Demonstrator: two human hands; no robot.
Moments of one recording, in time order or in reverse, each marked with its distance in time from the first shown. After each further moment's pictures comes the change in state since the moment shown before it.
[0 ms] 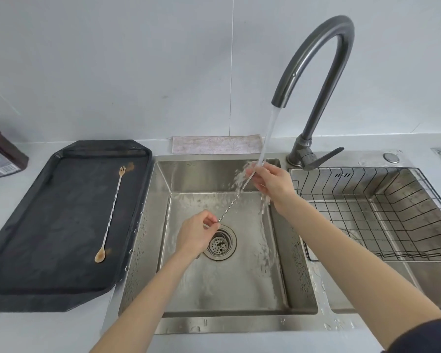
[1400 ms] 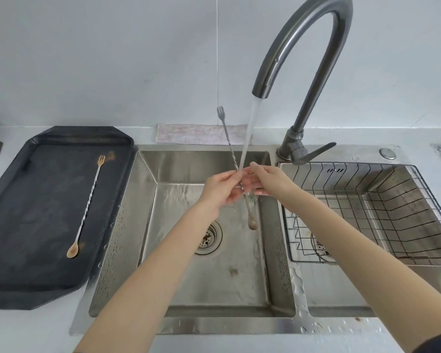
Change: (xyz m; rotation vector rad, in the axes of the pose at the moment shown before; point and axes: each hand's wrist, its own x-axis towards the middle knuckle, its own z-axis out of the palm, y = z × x) left_hand 0.049 0.092 0.029 -0.885 -0.204 -0.215; right_hand 0.012 -0.010 -0.036 -0.471 -0.238 0.085
